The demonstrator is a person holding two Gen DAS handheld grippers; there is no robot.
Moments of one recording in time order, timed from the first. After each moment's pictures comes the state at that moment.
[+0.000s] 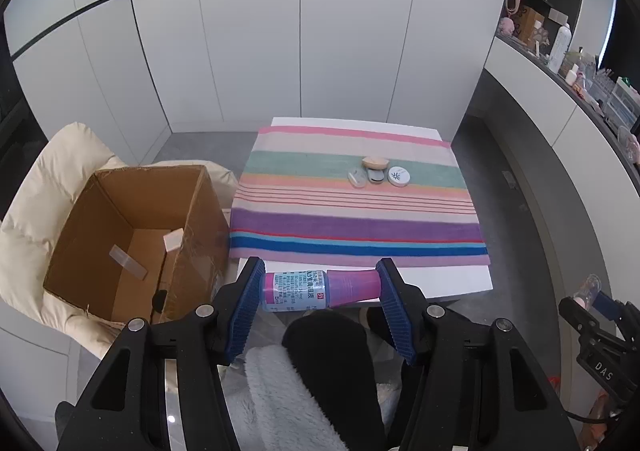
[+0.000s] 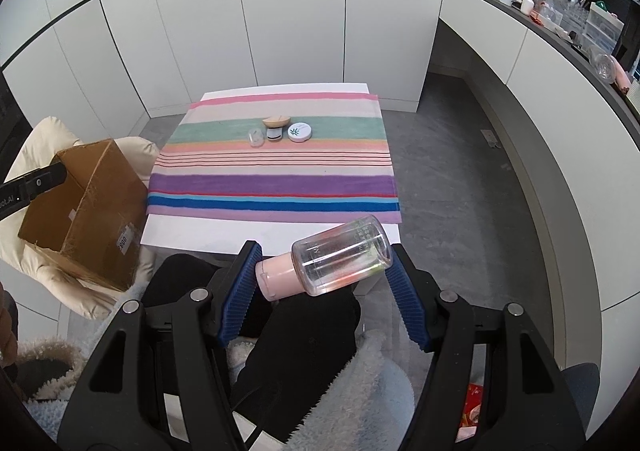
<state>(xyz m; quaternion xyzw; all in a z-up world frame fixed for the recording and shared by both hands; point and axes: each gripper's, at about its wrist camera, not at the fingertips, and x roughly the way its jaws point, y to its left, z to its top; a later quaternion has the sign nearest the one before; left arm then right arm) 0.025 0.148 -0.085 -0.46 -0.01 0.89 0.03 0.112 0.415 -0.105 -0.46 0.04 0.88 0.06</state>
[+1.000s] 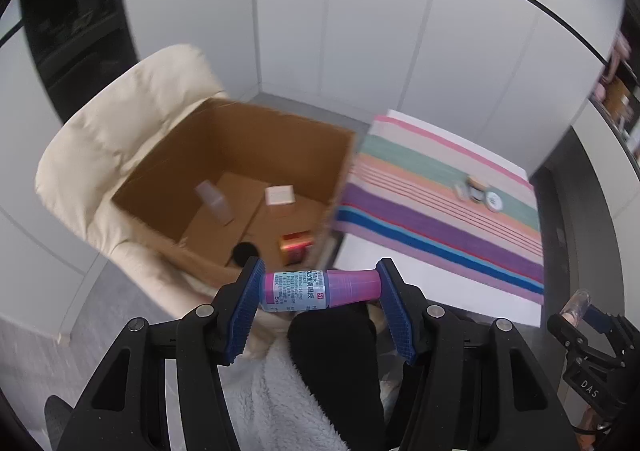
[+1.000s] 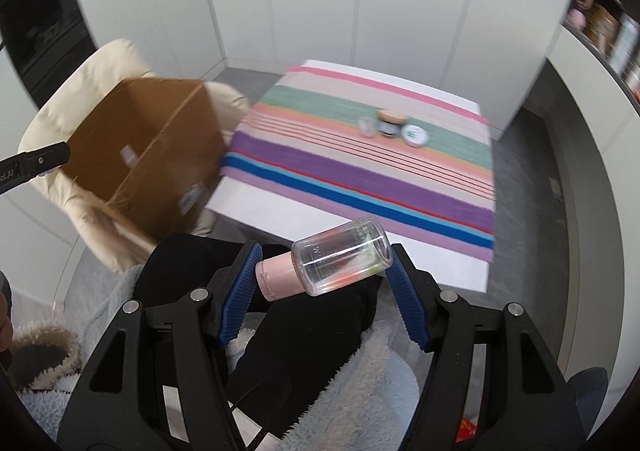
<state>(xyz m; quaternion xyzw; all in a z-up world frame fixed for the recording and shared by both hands) 0.069 -0.016 -0.112 -0.47 -0.11 0.87 -0.13 0.058 0.269 -0.131 -0.49 -0.05 0.86 -0.10</state>
